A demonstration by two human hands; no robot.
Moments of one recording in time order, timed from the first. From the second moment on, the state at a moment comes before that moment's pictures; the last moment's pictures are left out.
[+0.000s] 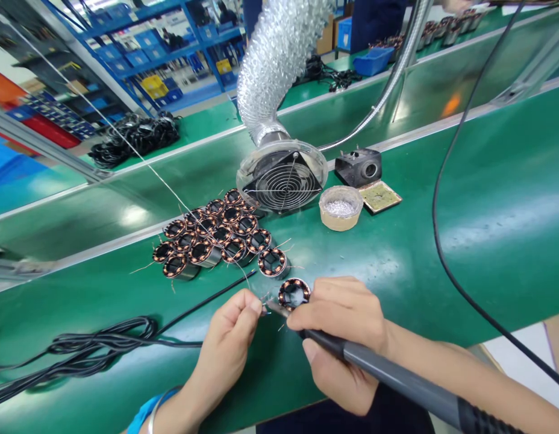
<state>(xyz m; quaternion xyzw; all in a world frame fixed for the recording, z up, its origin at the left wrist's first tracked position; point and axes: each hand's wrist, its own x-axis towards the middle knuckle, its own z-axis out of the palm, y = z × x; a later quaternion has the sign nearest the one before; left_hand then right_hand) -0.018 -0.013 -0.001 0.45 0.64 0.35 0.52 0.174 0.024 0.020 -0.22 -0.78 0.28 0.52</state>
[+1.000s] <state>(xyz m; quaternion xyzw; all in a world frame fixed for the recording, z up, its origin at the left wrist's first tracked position) -0.020 -0.012 0.000 0.46 0.63 0.35 0.52 0.171 0.033 0.003 -0.25 -0.76 0.24 0.55</state>
